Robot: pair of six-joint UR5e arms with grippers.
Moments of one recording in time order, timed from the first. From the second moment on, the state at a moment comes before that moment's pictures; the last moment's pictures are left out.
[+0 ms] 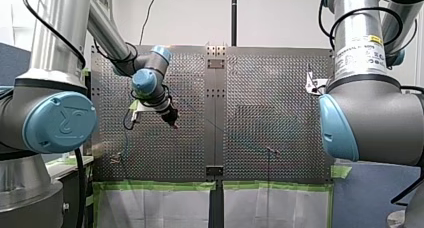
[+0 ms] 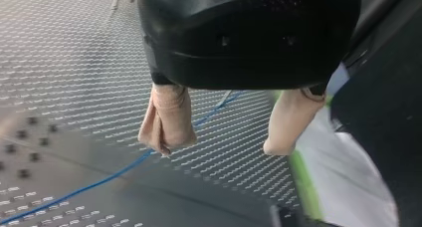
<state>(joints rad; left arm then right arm) -0.38 -1.71 -2.09 -2.99 -1.69 -1.70 1.51 -1.05 1.42 -0.35 1.16 1.61</state>
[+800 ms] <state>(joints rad) -0.49 -1.87 -2.29 -2.79 -1.83 -1.80 1.51 -1.05 1.42 -0.35 1.16 1.61</state>
